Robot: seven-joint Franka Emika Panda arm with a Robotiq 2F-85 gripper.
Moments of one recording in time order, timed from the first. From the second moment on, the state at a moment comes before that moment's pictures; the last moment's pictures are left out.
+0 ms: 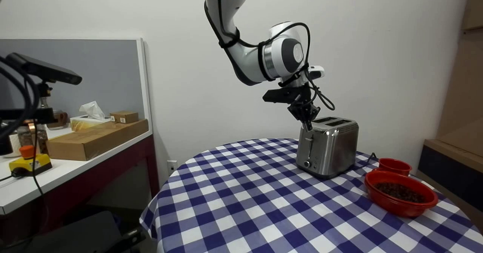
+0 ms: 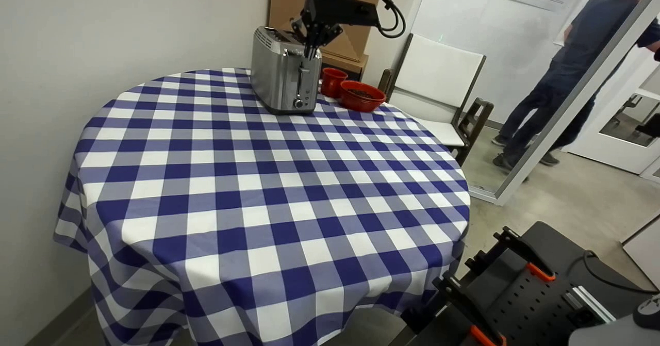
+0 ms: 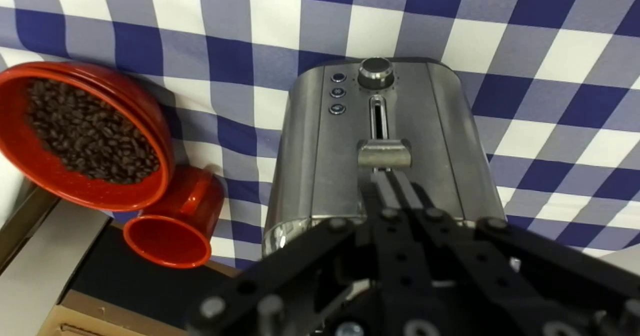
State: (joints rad) arm 0.09 0.56 -0.05 -1.73 -0.32 2.64 0.48
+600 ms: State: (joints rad) arm 0.10 0.65 -0.08 -1.69 -0.28 2.69 0.44
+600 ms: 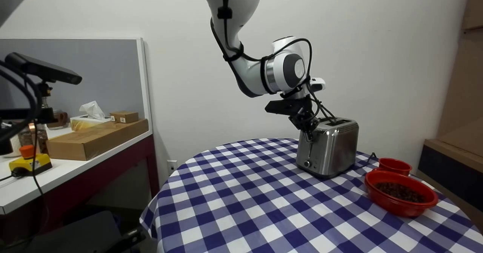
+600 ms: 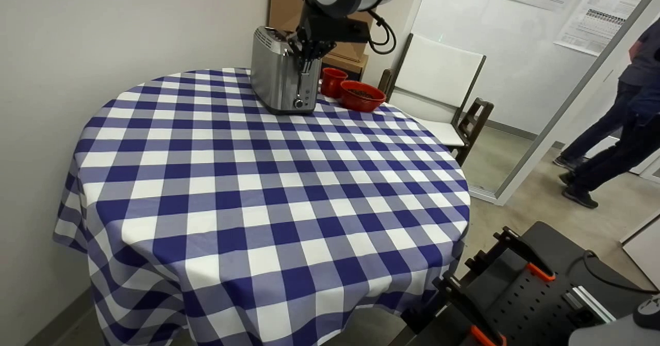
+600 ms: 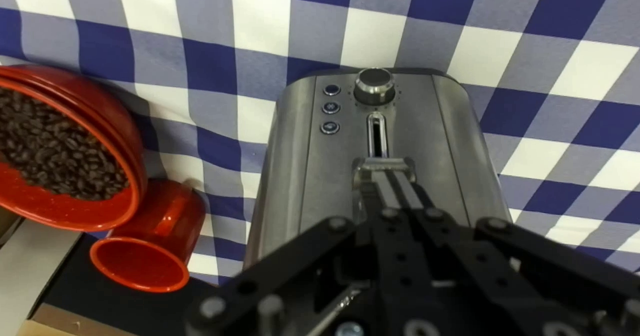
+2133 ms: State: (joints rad) arm 0.18 0.75 -0.21 -1.70 -0.26 2.84 0.40
